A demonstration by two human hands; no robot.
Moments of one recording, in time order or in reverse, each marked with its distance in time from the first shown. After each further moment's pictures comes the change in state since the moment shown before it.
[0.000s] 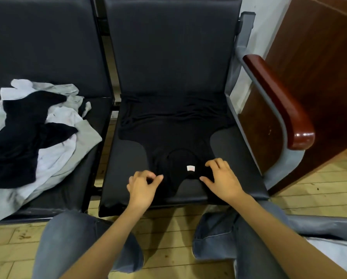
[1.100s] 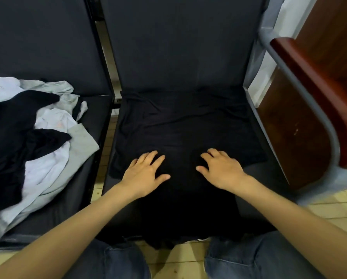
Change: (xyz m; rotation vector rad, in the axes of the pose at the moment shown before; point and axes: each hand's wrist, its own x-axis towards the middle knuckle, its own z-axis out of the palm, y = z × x) left_hand 0.107 0.007 -0.019 0.816 -0.392 0.333; right_hand 0.098 -0.031 -0.009 -0.194 -0.299 0.029
